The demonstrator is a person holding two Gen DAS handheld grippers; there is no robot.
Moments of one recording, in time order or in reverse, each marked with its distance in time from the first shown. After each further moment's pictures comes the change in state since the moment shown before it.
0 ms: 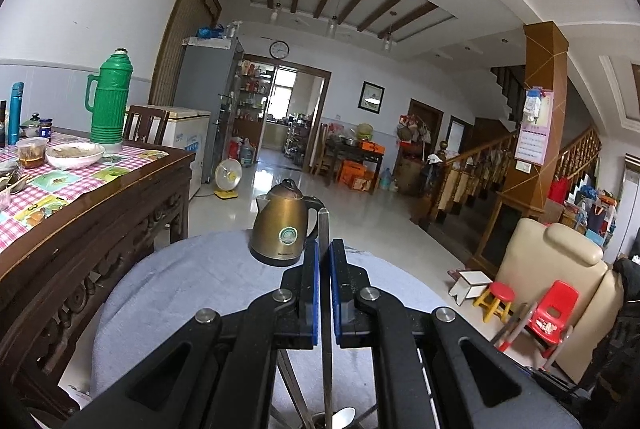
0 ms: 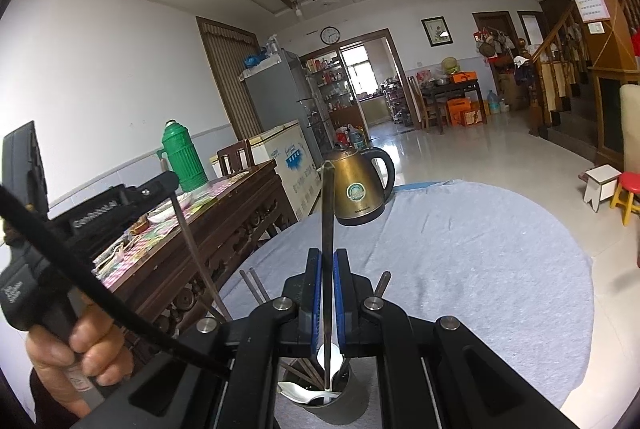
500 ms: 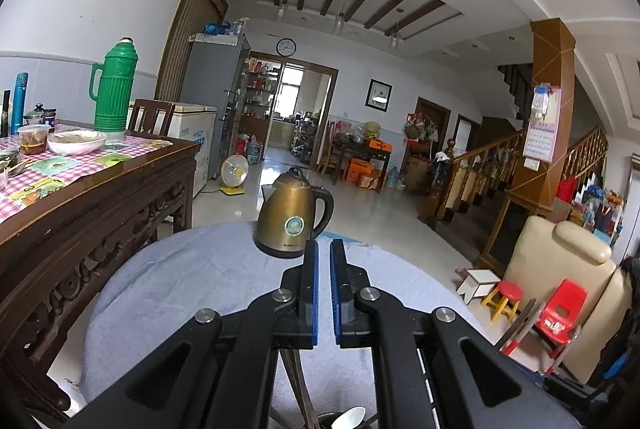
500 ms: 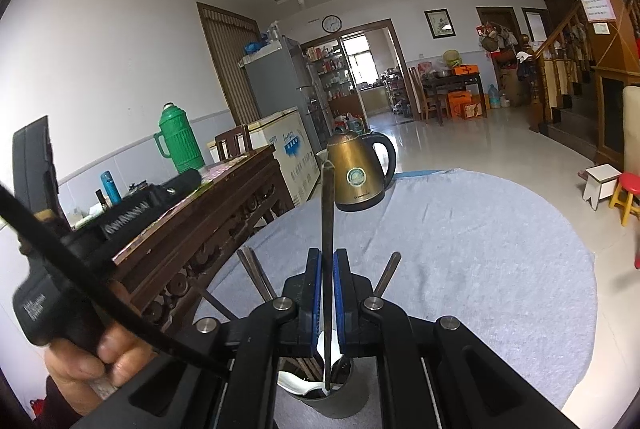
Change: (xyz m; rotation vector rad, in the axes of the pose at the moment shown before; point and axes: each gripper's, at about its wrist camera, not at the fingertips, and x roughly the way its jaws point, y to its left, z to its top) left arm 0.021 -0.002 -0.030 0.002 0.008 0.031; right arm 0.022 0.008 -0.011 -0.023 0.046 -0.011
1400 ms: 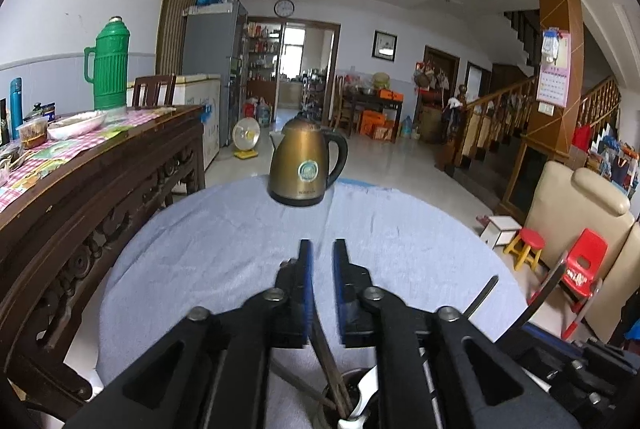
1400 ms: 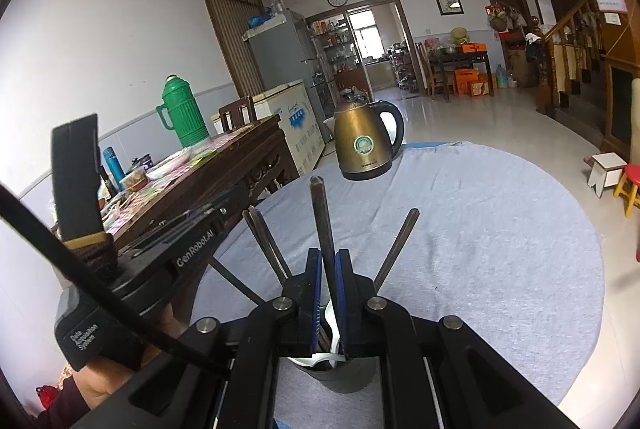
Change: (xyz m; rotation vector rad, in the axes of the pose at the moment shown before) left arm 0.019 -0.006 -0.034 0.089 0.182 0.066; right arm 0.014 0.003 -0.011 -0.003 0.107 0.021
